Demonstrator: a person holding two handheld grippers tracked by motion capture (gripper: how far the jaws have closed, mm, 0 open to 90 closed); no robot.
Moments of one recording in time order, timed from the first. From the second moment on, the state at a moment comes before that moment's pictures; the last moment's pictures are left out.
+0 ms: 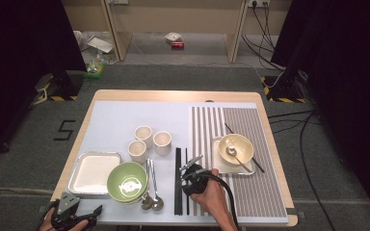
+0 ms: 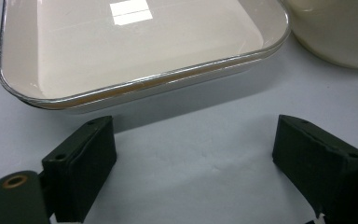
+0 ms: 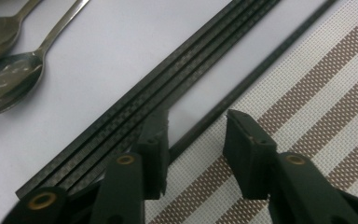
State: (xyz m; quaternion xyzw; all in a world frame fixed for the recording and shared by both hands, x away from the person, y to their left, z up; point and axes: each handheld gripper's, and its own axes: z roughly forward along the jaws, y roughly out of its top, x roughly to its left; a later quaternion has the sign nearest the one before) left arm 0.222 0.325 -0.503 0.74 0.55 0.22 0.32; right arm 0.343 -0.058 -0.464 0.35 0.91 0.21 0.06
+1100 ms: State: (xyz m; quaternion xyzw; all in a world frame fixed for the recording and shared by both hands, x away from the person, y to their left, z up) left arm 0.222 0.325 -0.503 0.74 0.55 0.21 0.32; right arm 0.347 -0.097 -0.454 0.36 0.91 0.18 0.06
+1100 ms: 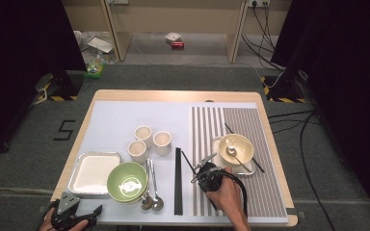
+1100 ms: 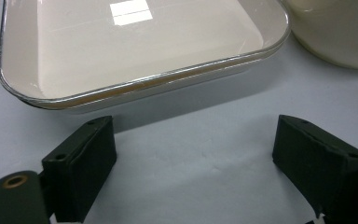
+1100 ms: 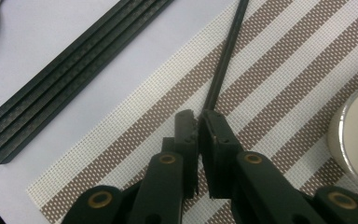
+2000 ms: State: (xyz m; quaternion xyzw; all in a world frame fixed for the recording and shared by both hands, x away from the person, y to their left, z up) left arm 0.222 0.325 -0.504 0.74 0.55 0.22 0.32; right arm 0.365 -0.087 -0.455 0.38 0.91 0.15 0.05
